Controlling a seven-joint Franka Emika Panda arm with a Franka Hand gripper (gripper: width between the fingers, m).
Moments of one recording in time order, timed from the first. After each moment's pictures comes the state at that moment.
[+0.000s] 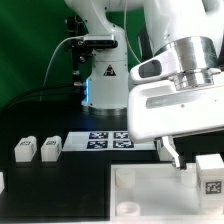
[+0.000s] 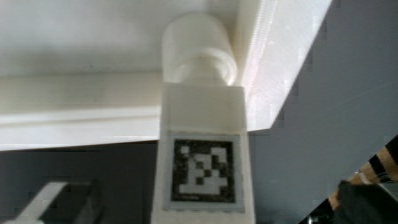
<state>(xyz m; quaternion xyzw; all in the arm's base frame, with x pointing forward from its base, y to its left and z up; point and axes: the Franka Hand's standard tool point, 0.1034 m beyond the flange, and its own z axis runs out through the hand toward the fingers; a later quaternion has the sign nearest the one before) 0.613 0.117 0.087 -0.95 -0.01 -0.29 0.06</state>
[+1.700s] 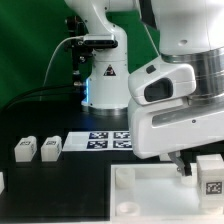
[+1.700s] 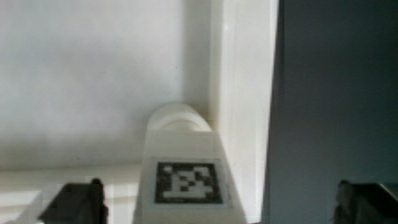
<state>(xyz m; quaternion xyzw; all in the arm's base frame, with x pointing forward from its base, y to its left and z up) 0.624 0.120 0.084 -0.99 -0.02 0.04 0.10</state>
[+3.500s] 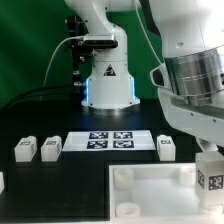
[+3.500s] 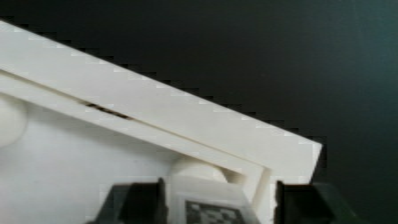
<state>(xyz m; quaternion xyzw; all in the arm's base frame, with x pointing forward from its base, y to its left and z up) 0.622 0.136 0.081 -0.82 0.56 0.07 0.12</state>
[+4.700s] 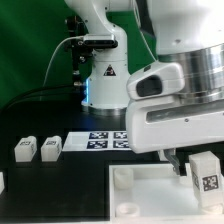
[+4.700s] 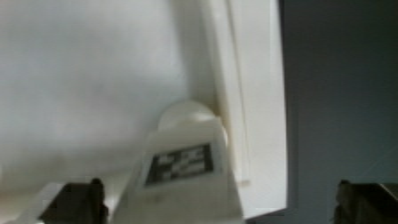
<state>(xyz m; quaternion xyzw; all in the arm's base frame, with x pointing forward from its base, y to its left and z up) 0.627 0.120 0.084 -1.00 0.03 -0.01 0.08</state>
